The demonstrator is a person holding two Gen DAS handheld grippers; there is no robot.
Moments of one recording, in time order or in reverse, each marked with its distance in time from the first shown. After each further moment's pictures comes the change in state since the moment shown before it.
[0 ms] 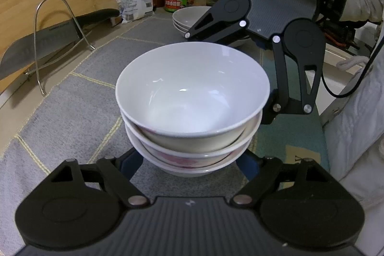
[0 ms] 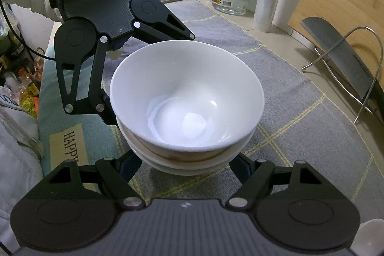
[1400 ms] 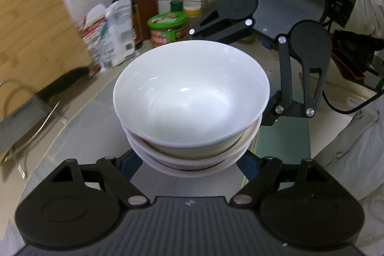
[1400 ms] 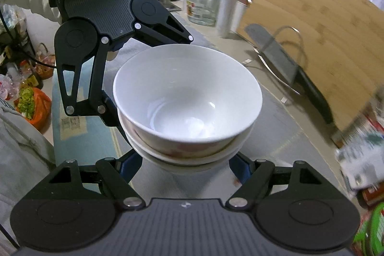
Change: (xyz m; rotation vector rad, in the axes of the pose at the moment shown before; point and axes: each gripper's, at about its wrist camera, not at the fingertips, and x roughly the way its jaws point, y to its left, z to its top) left arm 0.062 -0.057 0.136 0.020 -0.011 0.069; right arm -0.132 -0.075 -0.079 -0.053 -0.051 -0.051
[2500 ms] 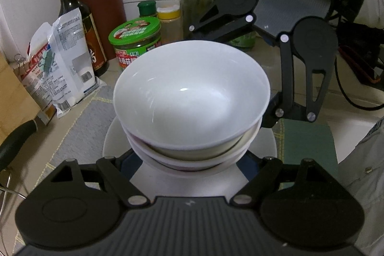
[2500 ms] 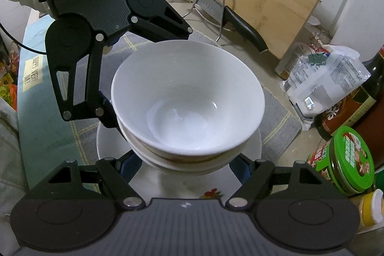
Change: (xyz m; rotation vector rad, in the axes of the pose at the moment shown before) left arm 0.118 -0.009 0.076 0.095 0.017 -0.054; right arm -0.028 -0.068 -0.085 0.094 0.078 -0.103
